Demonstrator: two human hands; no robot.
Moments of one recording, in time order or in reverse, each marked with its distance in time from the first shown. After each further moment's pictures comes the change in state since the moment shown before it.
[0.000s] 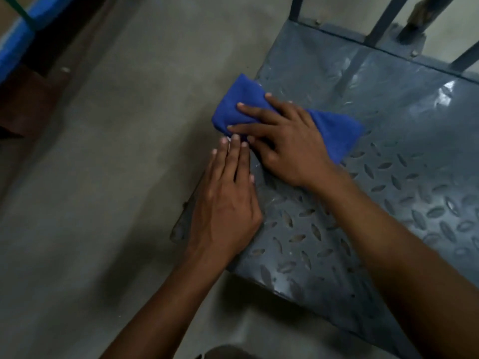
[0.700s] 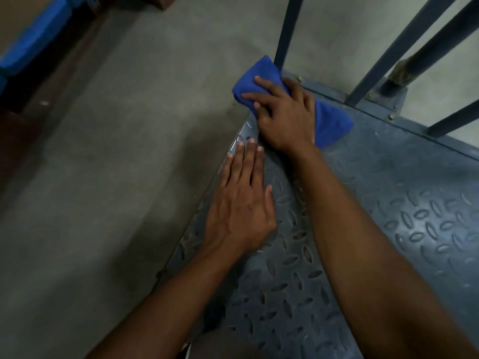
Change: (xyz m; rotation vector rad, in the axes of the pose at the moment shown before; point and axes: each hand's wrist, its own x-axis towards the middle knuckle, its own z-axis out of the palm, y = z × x) left_hand 0.022 0.028 0.020 0.073 -0.182 0.101; right_hand 0.055 0.040 -0.002 -0.030 0.159 0.377
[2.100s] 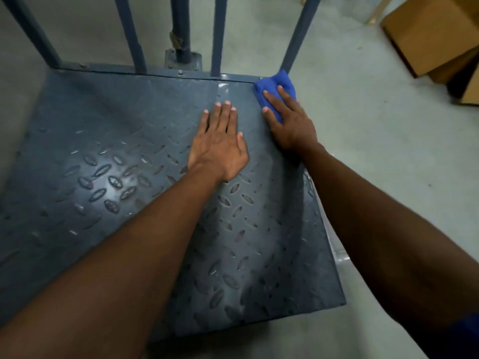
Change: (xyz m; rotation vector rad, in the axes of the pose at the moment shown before) left_hand 0.351 -0.043 0.023 0.178 -0.251 -0.153; right_hand 0.247 0.160 0.003 0.063 -0.157 0.087
